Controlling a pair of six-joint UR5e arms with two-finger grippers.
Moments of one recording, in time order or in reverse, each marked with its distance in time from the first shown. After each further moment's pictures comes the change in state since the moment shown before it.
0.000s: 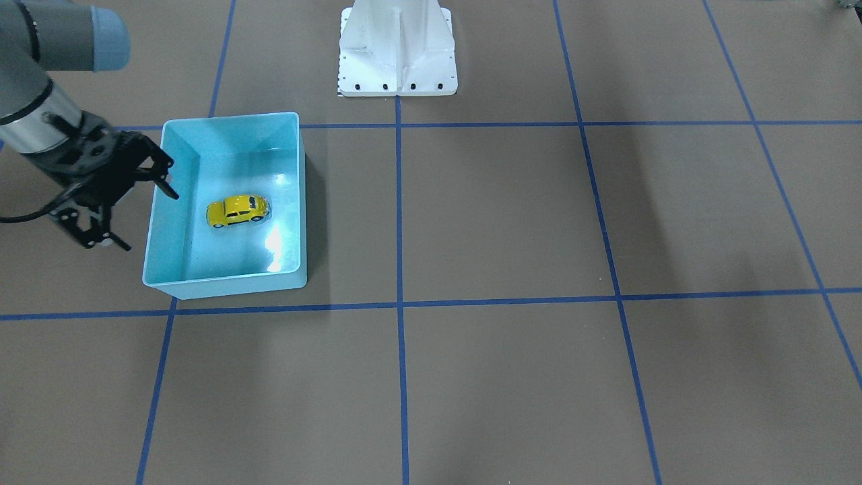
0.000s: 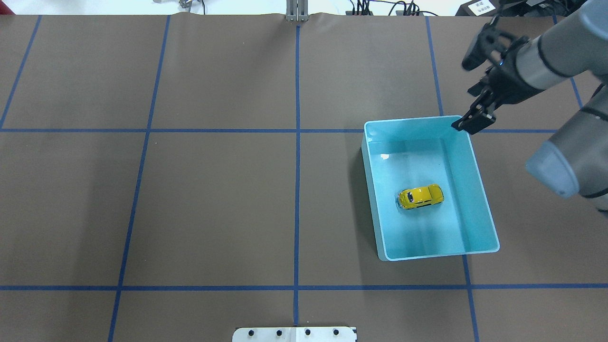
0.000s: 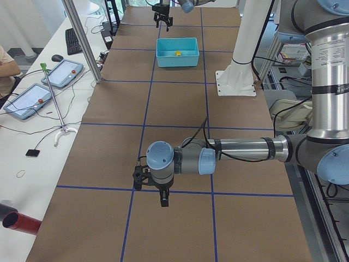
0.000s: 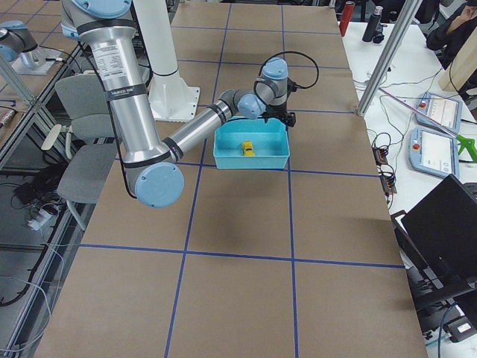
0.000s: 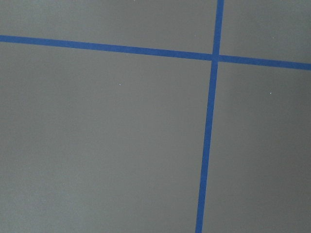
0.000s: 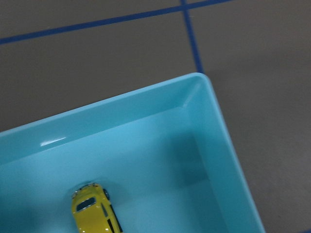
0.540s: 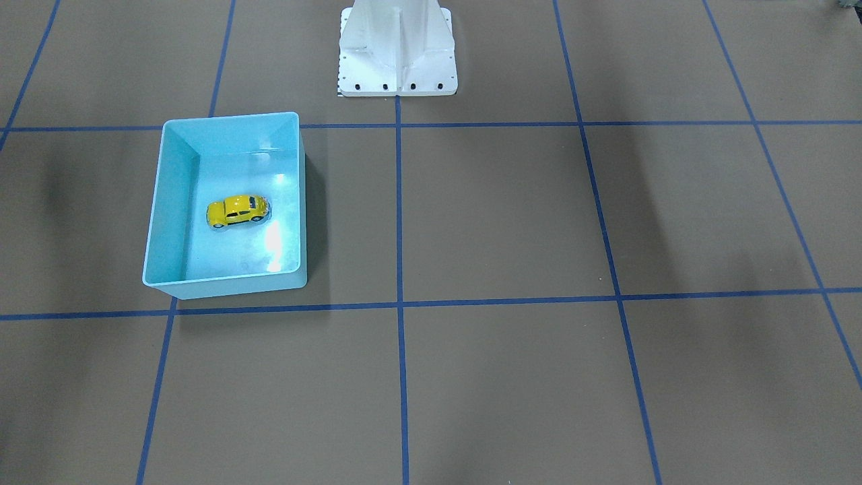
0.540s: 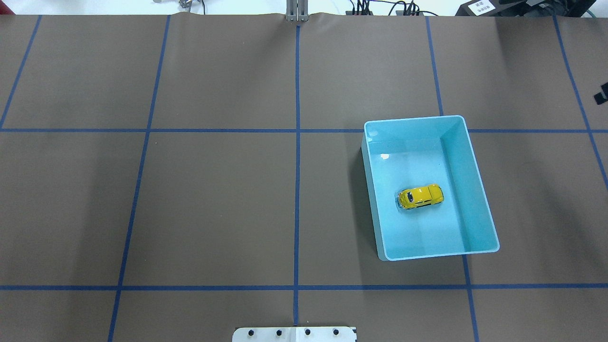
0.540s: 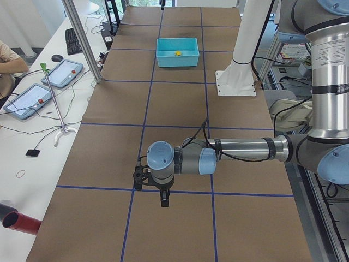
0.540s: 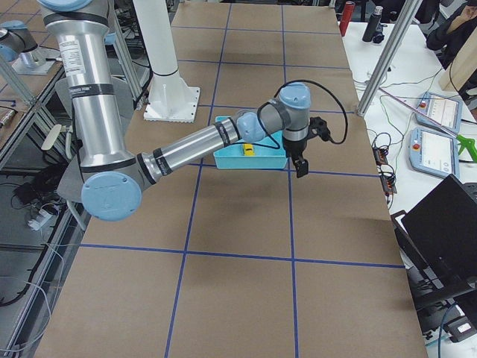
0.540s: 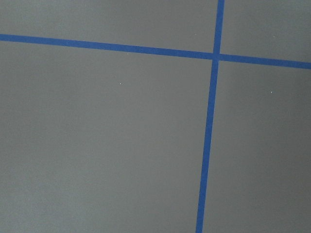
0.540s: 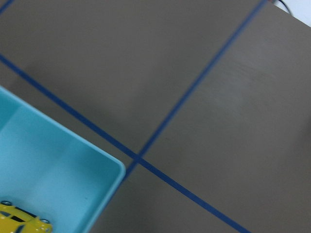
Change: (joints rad) left arm 0.000 0.003 0.000 -0.001 0.000 0.001; right arm 0.358 -0.217 -0.105 -0.143 0.058 0.163
